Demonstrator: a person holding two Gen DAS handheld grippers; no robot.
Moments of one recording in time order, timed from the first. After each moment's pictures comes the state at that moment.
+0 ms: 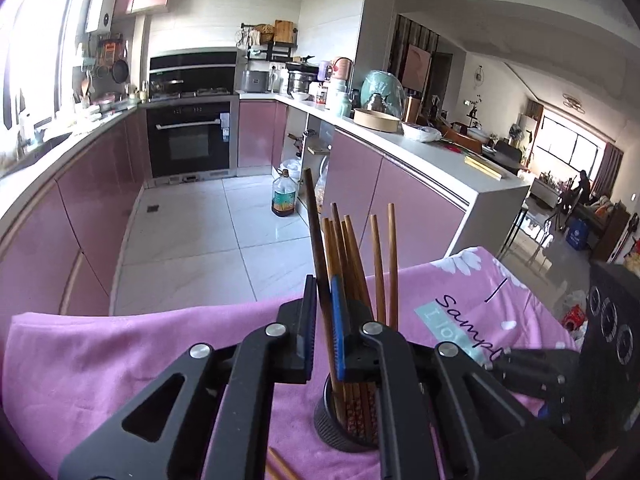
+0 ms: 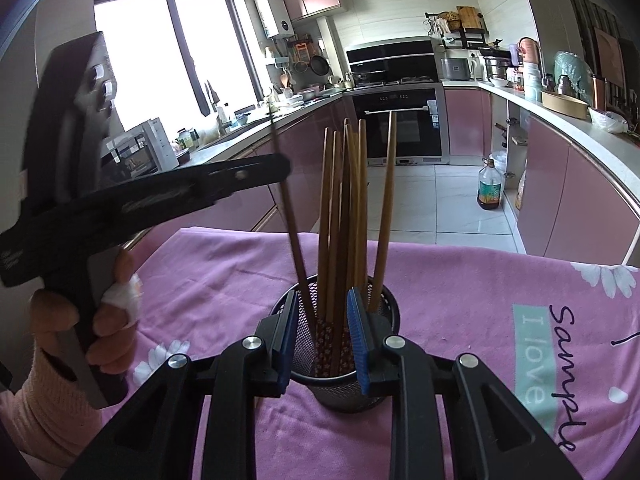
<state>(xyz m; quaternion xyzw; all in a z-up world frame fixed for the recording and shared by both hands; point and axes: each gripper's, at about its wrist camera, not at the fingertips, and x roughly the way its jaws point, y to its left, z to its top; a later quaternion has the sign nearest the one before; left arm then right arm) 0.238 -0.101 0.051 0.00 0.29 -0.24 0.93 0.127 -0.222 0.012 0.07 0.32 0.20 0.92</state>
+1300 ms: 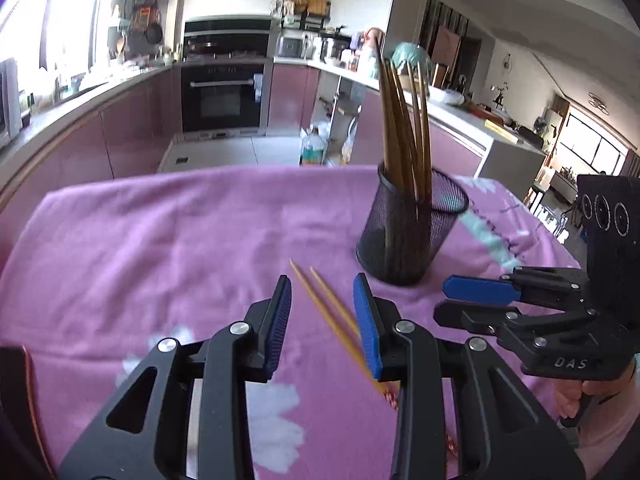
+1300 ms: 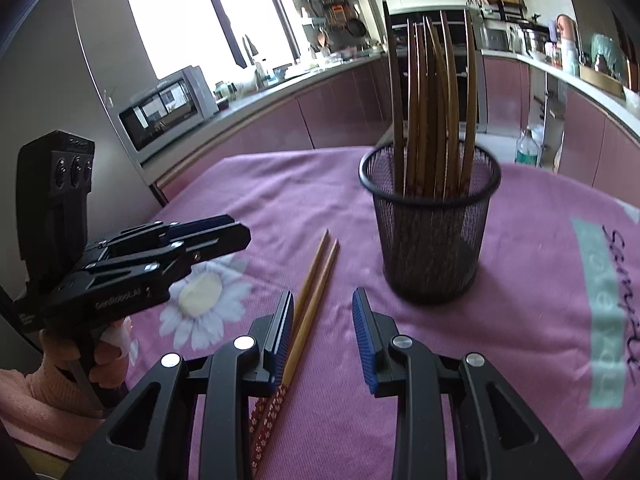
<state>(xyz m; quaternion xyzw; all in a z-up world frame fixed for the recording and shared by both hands) 0.109 -0.005 -0.054 -0.01 0.34 -0.19 0.92 0.074 -0.184 -0.043 0.05 0.39 0.27 0.88</state>
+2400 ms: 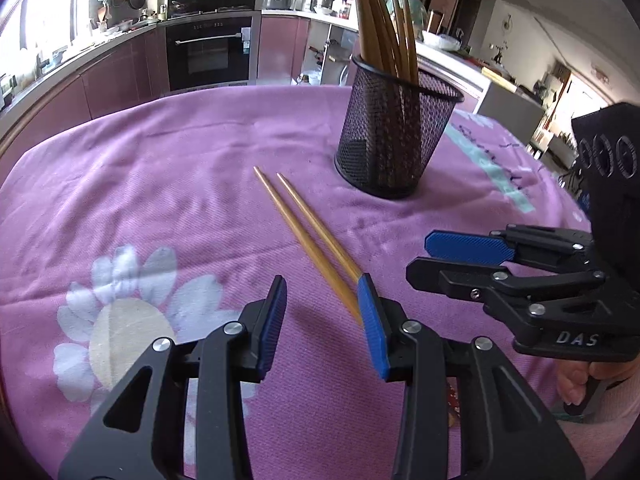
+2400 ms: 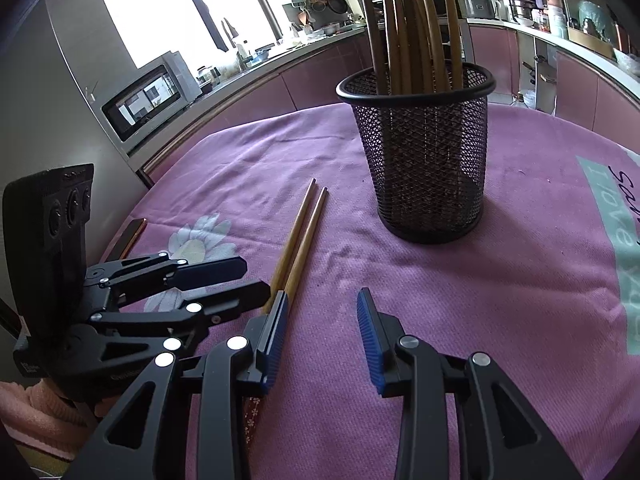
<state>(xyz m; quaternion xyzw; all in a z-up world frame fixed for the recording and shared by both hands) 0.102 -0.044 -0.113 0.02 0.42 -0.20 0.88 0.069 -0.185 -0.074 0.07 0.42 0.25 0.87</state>
